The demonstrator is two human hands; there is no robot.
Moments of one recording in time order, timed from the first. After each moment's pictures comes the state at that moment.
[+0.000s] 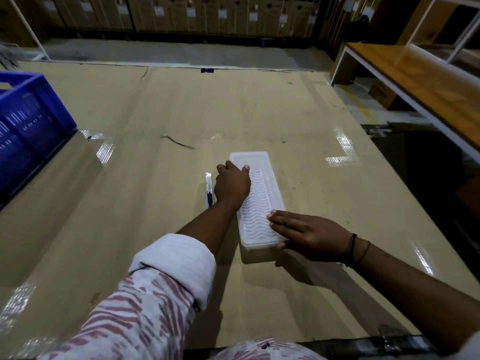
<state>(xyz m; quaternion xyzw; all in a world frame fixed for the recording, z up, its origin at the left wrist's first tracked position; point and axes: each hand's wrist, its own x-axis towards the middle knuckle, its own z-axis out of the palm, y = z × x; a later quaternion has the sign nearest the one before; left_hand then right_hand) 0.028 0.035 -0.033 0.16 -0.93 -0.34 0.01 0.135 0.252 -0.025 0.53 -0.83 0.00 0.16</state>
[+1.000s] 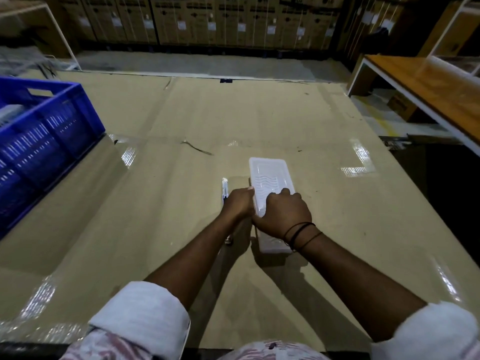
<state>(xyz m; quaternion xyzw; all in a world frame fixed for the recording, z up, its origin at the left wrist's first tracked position) 0.072 -0.001 -0.027 0.19 -0.70 -0.68 -0.13 0.123 0.119 0.028 0.07 -1.00 0.04 -0.01</state>
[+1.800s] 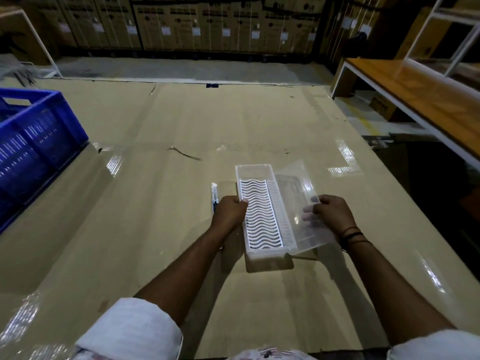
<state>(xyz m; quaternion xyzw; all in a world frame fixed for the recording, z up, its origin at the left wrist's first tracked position) 0.082 -0.003 -0.038 0.11 -0.83 -0.53 -0.07 0.095 0.252 -0.009 -0.22 -0.75 0.62 -0.04</state>
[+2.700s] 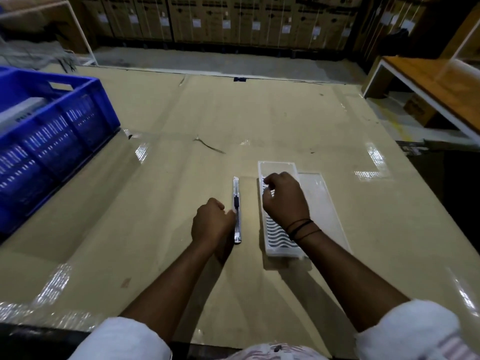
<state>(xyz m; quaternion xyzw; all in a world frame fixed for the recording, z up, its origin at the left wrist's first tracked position) 0.134 -0.065 -0.038 0.25 -0.89 -0.38 0.00 0.087 0.102 0.007 0.12 -0.94 0.28 0.15</state>
